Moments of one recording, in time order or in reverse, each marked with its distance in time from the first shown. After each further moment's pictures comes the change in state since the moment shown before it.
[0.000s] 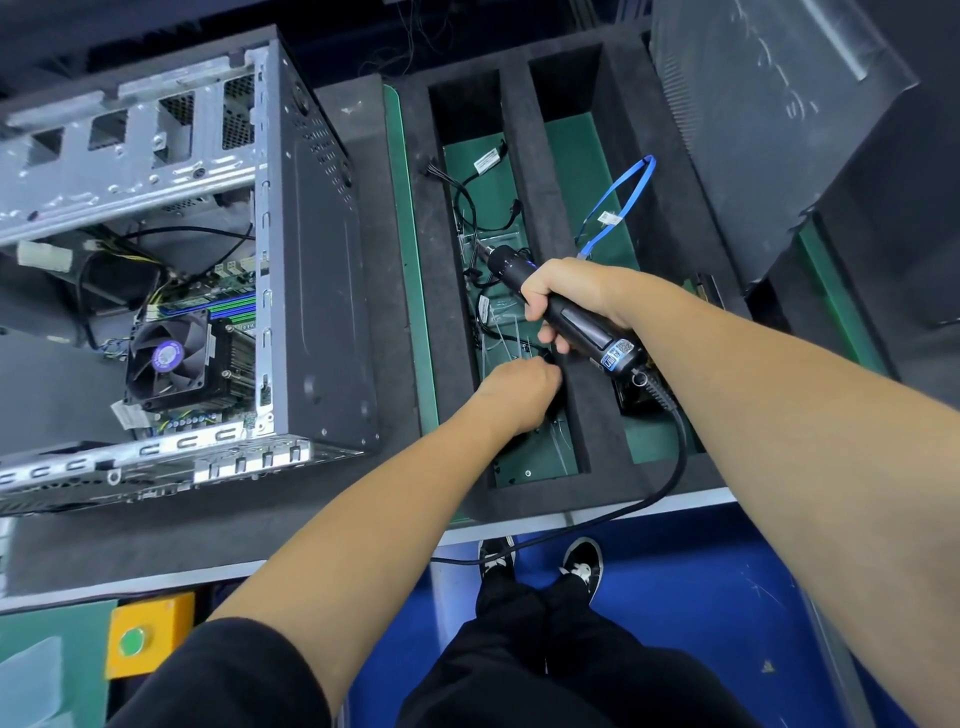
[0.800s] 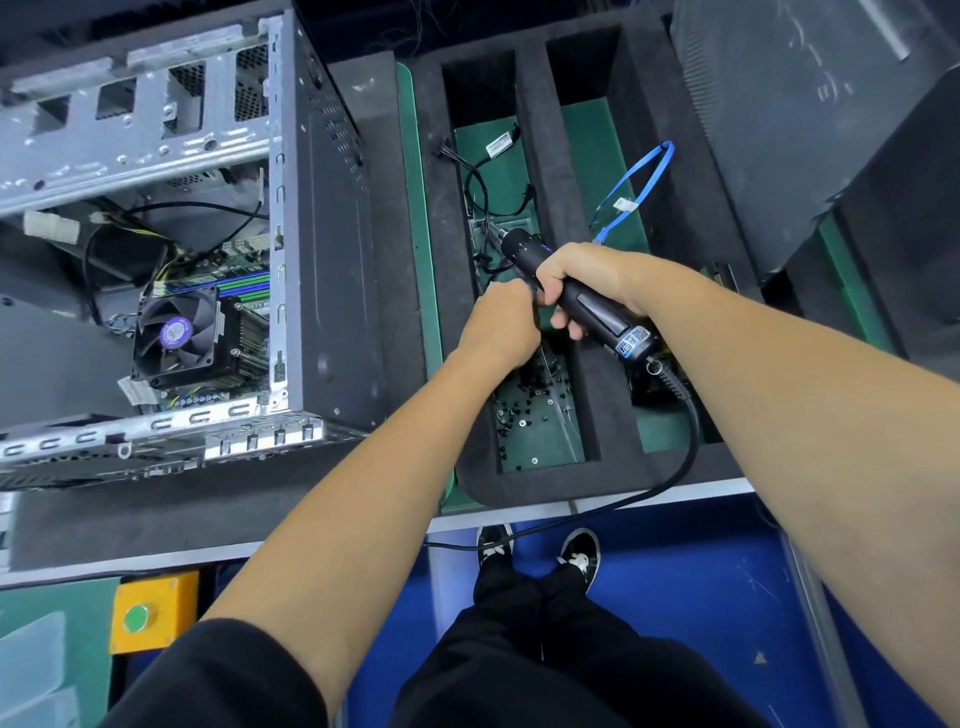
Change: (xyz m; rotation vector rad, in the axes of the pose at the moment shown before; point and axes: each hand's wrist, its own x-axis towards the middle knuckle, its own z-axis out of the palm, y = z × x) left_hand 0.000 -0.030 -0.039 -0.553 0.289 -0.407; right_hand -0.002 -0.001 0.002 0.008 0.006 -0.012
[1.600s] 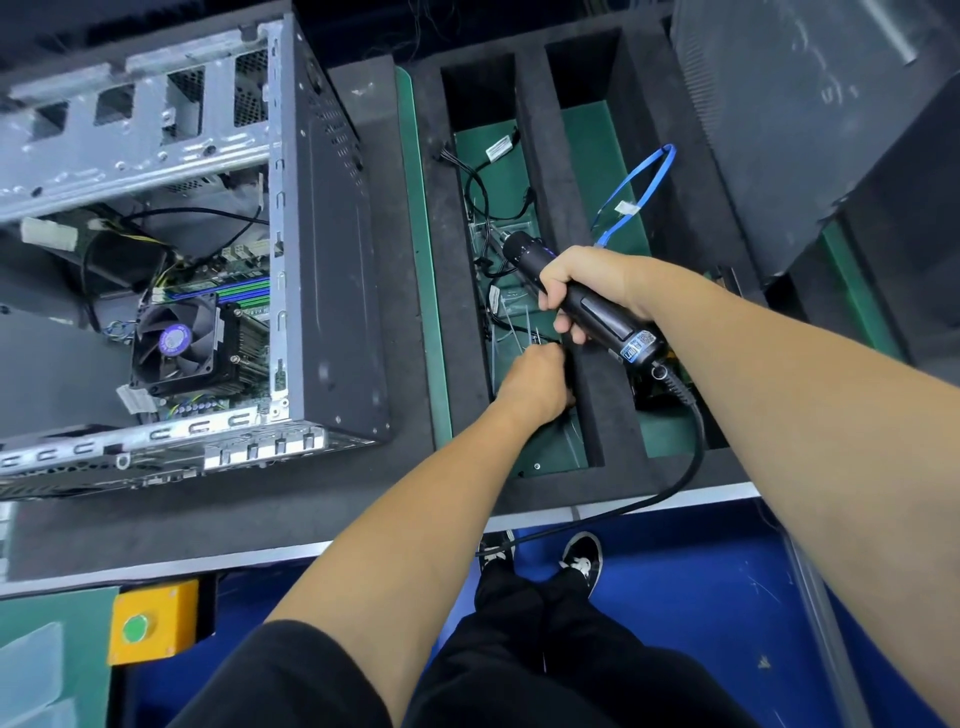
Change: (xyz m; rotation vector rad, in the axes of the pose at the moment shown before) left_hand -0.022 0.006 0.055 -0.037 -0.229 -0.019; right_hand 0.001 -0.001 -0.002 -0.016 -0.017 0.016
